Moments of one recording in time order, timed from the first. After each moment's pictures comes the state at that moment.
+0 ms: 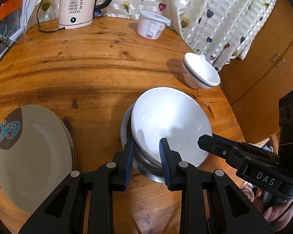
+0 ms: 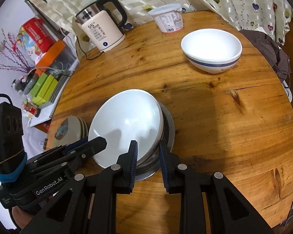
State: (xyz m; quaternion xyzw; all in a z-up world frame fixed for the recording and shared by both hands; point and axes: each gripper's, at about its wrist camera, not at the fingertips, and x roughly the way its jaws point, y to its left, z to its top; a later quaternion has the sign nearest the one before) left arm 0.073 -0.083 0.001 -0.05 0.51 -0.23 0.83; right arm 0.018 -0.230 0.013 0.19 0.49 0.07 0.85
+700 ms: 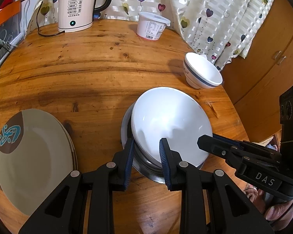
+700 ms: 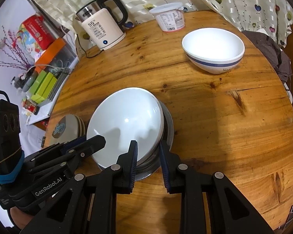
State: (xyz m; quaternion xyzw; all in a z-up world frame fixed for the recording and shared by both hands) left arm 0.073 -0.087 -0.001 -0.04 0.50 -0.23 0.84; right arm 0.022 -0.230 0.007 0.18 0.49 0.08 0.85
